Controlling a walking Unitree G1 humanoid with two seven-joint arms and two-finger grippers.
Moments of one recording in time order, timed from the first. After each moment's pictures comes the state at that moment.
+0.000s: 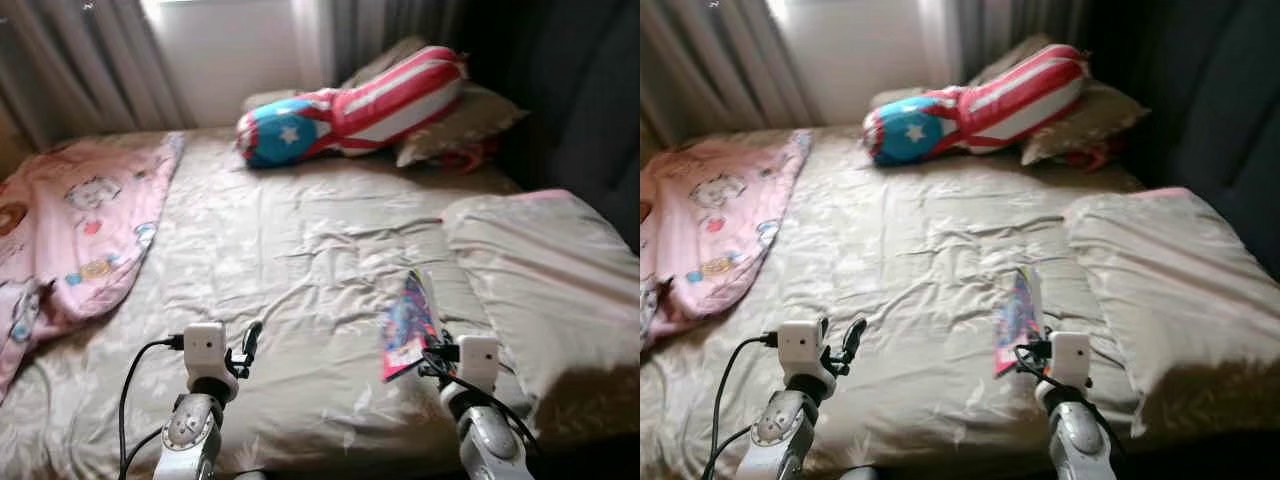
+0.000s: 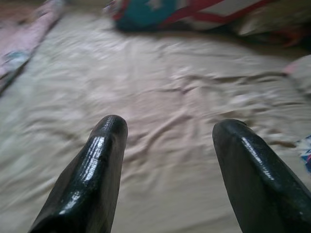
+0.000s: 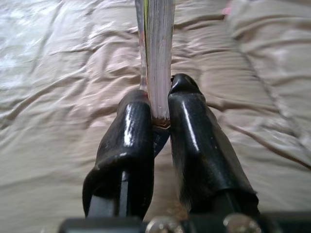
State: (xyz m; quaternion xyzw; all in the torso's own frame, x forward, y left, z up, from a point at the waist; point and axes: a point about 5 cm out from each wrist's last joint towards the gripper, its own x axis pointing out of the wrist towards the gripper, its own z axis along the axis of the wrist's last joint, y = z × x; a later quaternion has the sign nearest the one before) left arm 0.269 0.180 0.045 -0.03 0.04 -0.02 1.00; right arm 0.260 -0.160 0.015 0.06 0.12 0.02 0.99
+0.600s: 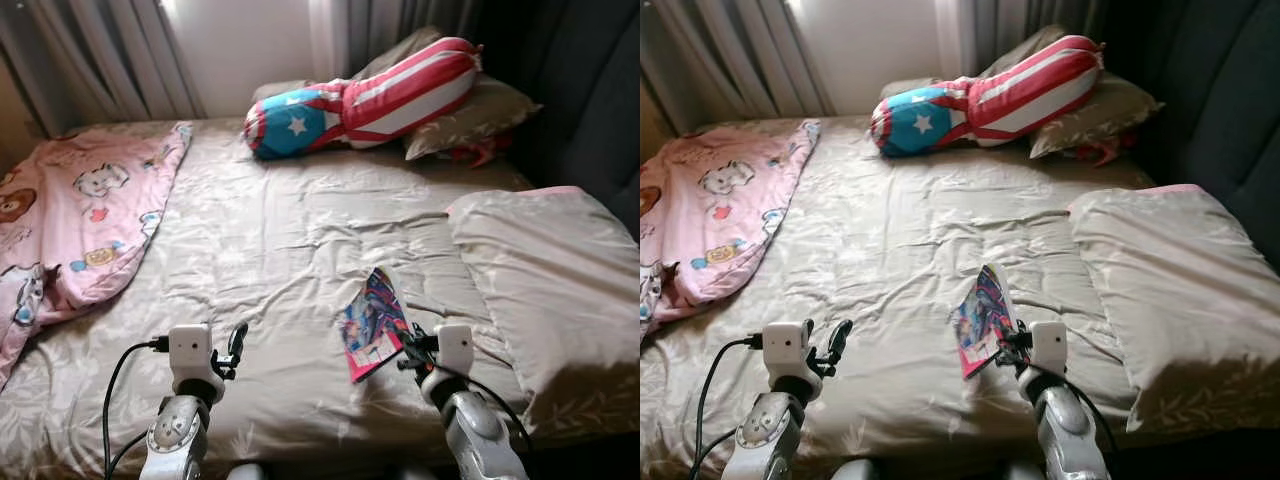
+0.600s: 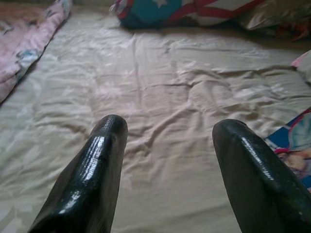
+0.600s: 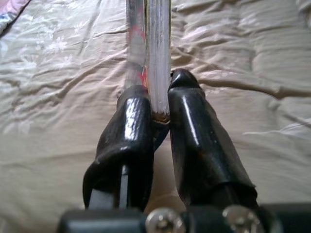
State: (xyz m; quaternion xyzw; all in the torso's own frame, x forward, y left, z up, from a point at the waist) left arm 0.267 0.186 0.049 -0.03 0.04 -0.01 1.00; right arm 0.291 -0.142 0.018 0.10 0.15 0.11 0.98
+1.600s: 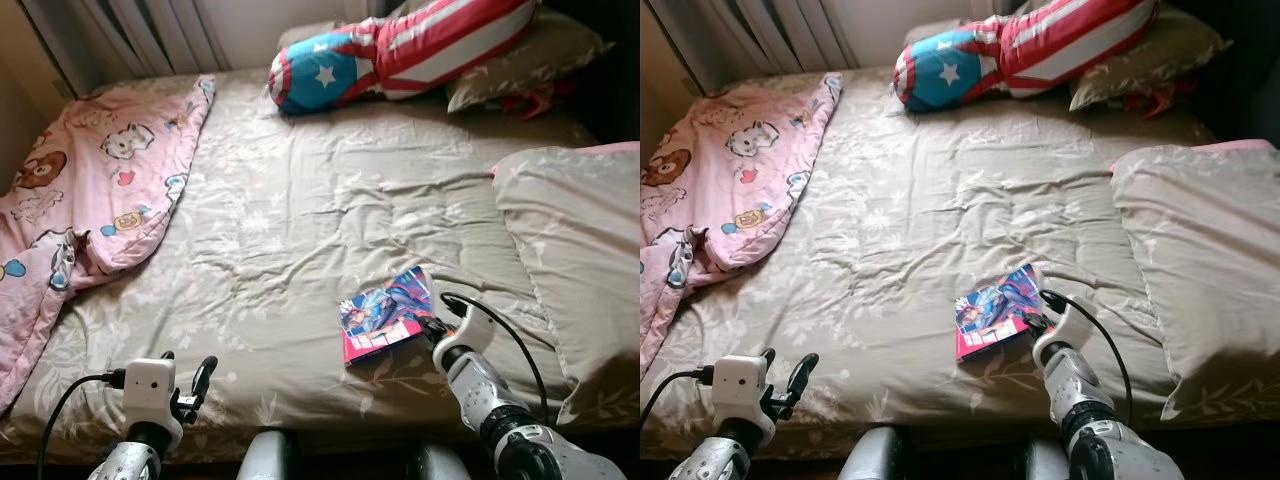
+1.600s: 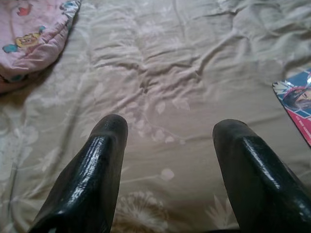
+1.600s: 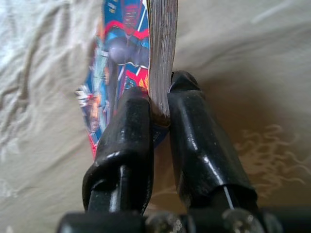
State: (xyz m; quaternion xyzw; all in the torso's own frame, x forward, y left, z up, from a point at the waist) left arm 0.203 0.220 0.061 0.04 0.08 -0.03 1.00; right arm 0.318 -0.180 0.016 0.28 0.25 -0.04 0.93
